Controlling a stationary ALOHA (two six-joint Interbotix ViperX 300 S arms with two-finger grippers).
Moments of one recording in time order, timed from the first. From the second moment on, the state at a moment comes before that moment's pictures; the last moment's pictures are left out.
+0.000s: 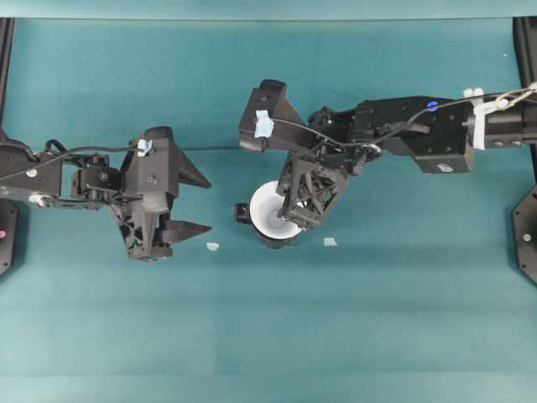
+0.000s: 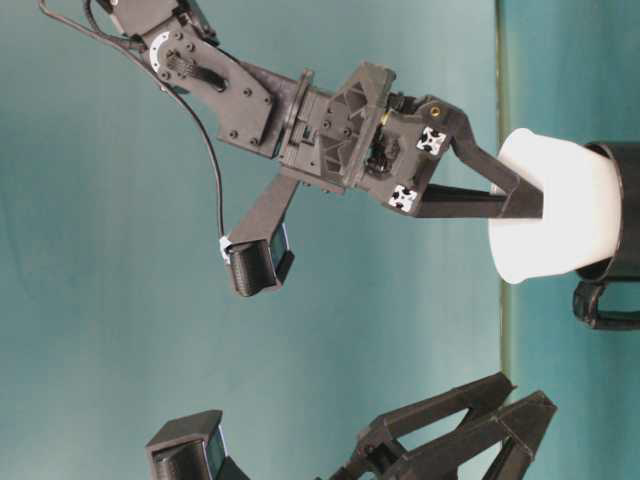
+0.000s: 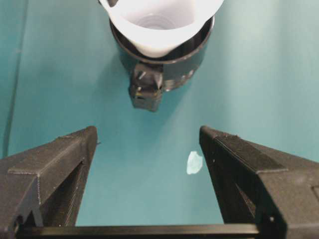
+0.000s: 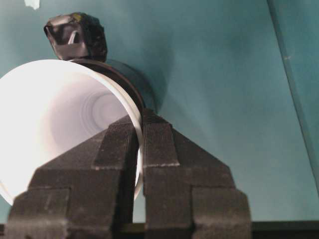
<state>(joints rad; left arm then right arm) 0.06 -0.20 0.87 0.02 0.01 0.03 -0.16 0.13 0.36 0.10 0.67 0.10</state>
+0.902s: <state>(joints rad) 0.07 -0.18 0.86 0.02 -0.01 0.03 -0.17 0.13 0.36 0.15 0.67 0.10</state>
